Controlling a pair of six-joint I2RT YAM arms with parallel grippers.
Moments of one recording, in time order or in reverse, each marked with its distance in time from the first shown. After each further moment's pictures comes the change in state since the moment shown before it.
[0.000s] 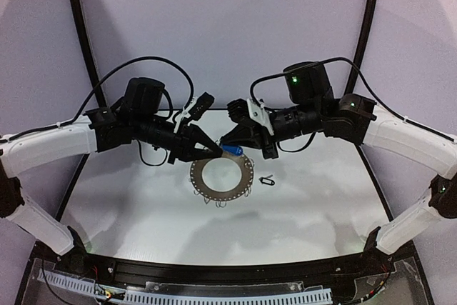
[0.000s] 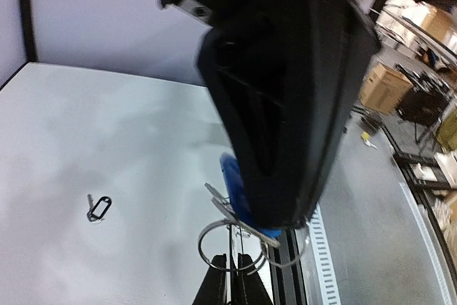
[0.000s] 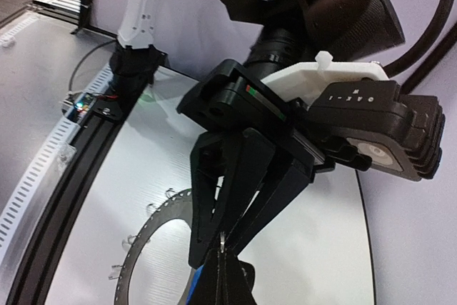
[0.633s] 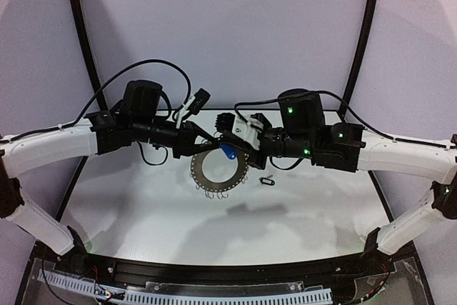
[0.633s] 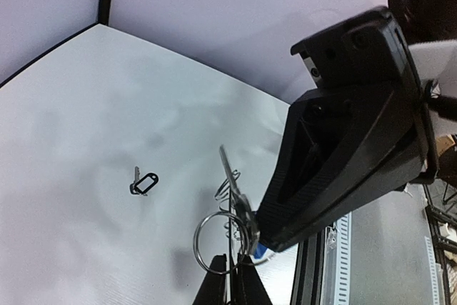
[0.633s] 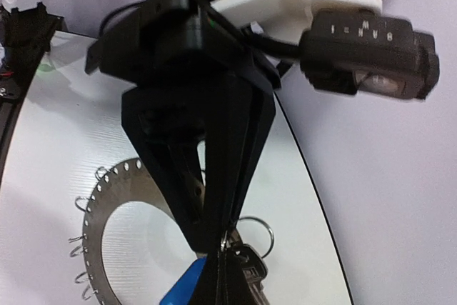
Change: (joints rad) left arm 0.010 -0.004 -0.039 0.072 -0.217 -0.204; right arm 0.105 -0.027 -0.211 0.293 0.505 0.097
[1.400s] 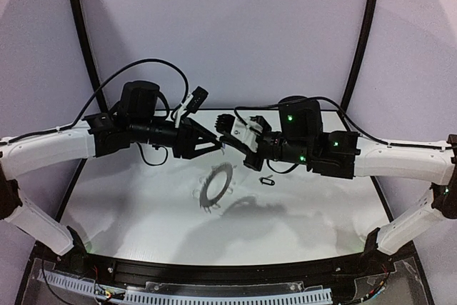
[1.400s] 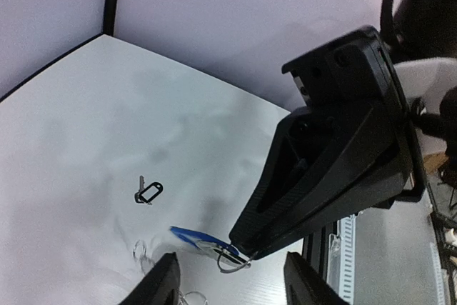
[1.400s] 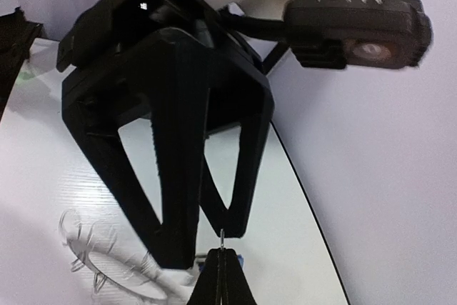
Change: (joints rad) left arm 0.000 -0.021 -0.032 0.051 -0.055 -0.031; right arm 0.012 0.002 -0.088 0.166 0.074 0.025
